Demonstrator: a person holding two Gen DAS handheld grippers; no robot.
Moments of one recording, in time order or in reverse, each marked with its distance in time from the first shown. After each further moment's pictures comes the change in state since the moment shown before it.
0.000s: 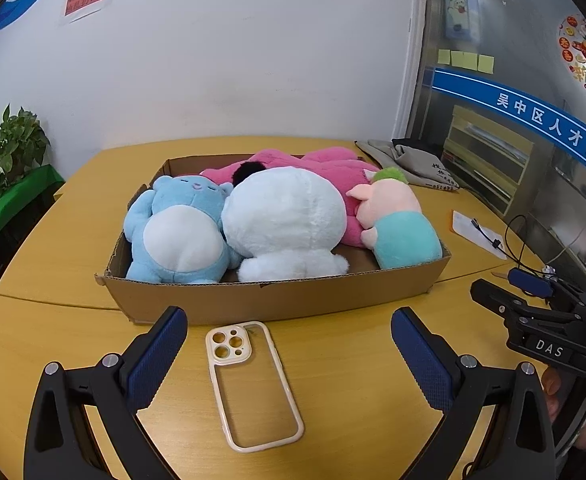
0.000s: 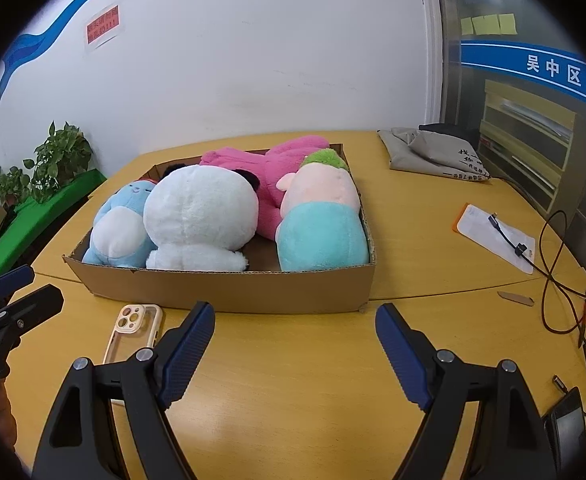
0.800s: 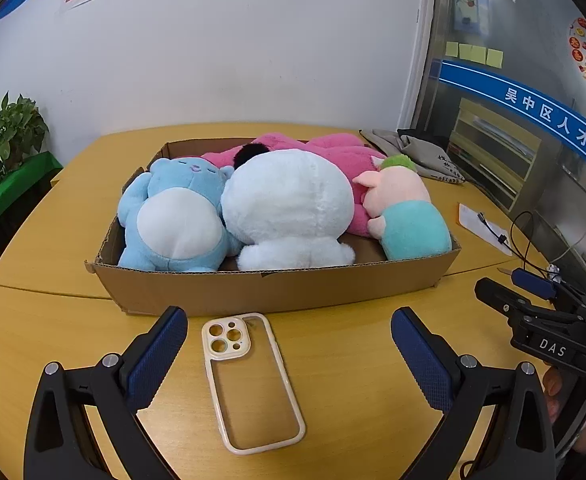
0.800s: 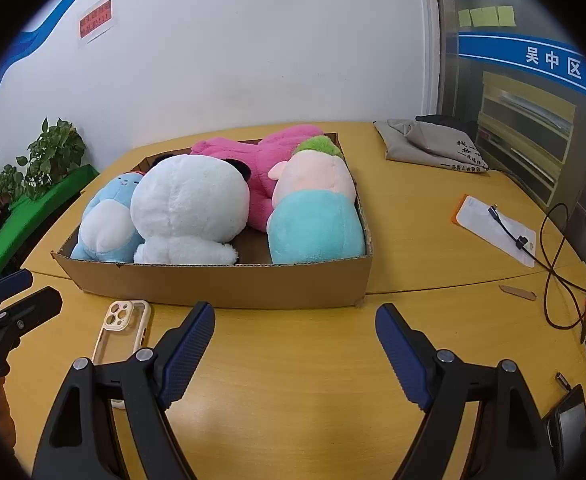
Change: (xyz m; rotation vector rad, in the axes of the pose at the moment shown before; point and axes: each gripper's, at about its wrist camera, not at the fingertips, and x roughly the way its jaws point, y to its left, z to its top) left arm 0.017 0.003 -0.003 -0.016 0.038 -0.001; right arm 0.017 -0.006 -0.002 0.006 0.029 -0.006
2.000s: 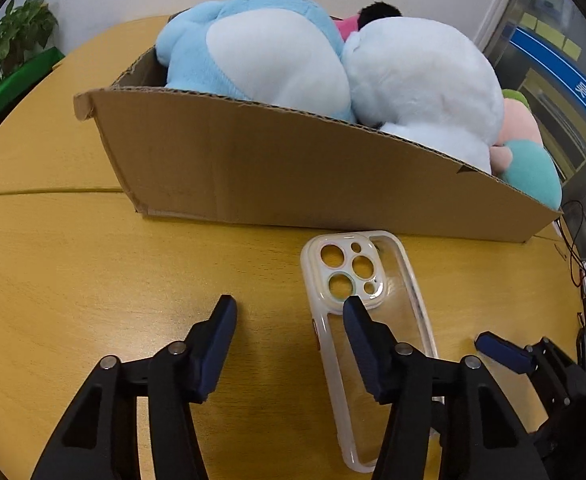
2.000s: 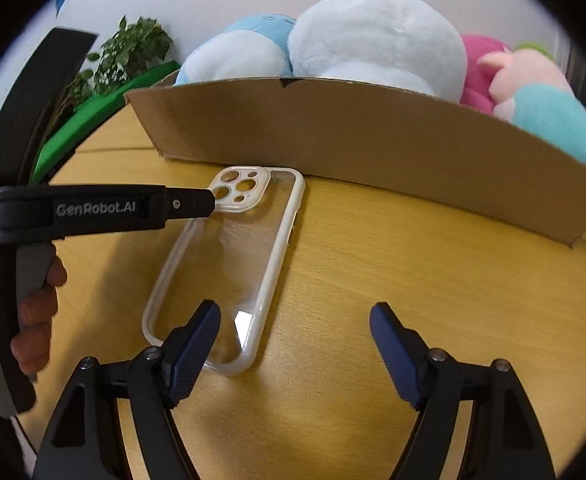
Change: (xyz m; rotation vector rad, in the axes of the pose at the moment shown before) left arm 0.106 0.106 -0.051 -0.137 0.325 -0.009; right arm 0.087 0.142 -0.084 -0.223 0.268 0.269
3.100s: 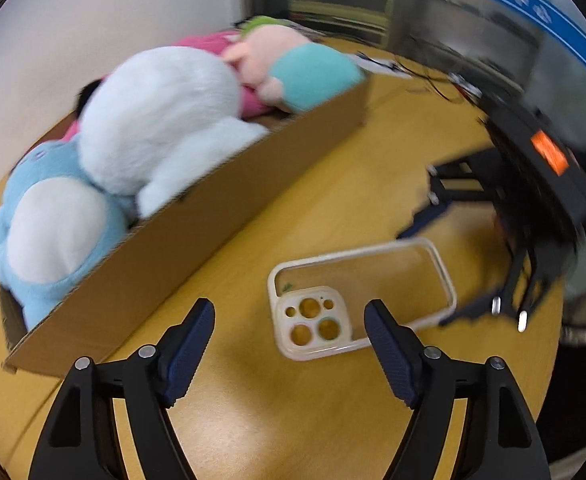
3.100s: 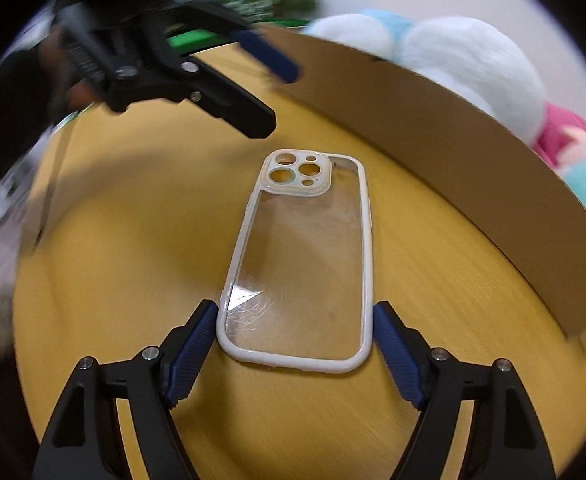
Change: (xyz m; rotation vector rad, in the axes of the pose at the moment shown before) left arm -0.030 -0.101 -0.007 0.841 0.081 -0.270; right arm -0.036 -0.060 -0.044 -0.601 0.070 0.278
